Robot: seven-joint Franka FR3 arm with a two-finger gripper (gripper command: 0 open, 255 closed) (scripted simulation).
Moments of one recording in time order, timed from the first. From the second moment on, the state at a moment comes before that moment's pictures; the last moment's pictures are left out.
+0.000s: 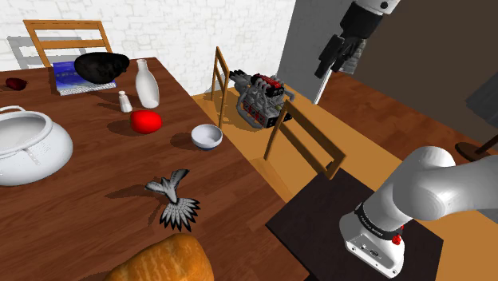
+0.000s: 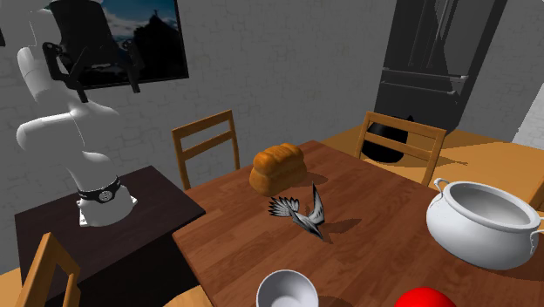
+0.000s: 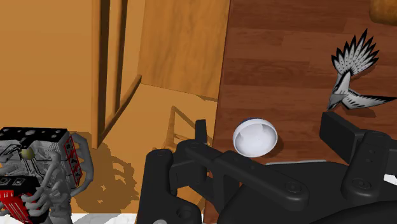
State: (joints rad) arm 0.02 -0.78 0.07 -2.26 0.07 1.66 0.06
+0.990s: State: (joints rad) arm 0.06 -0.60 0.31 -2.41 0.14 2.00 0.31
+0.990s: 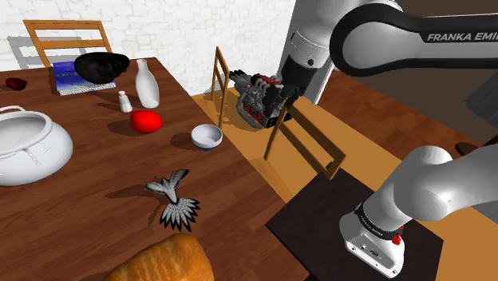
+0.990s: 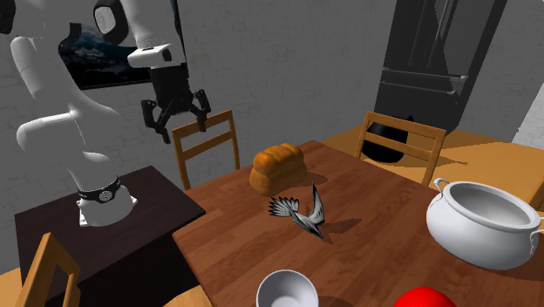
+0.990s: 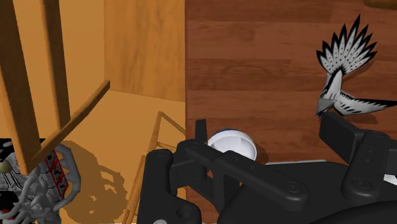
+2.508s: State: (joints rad) arm 0.10 0.28 0.60 -2.10 -0.41 2.43 1.06
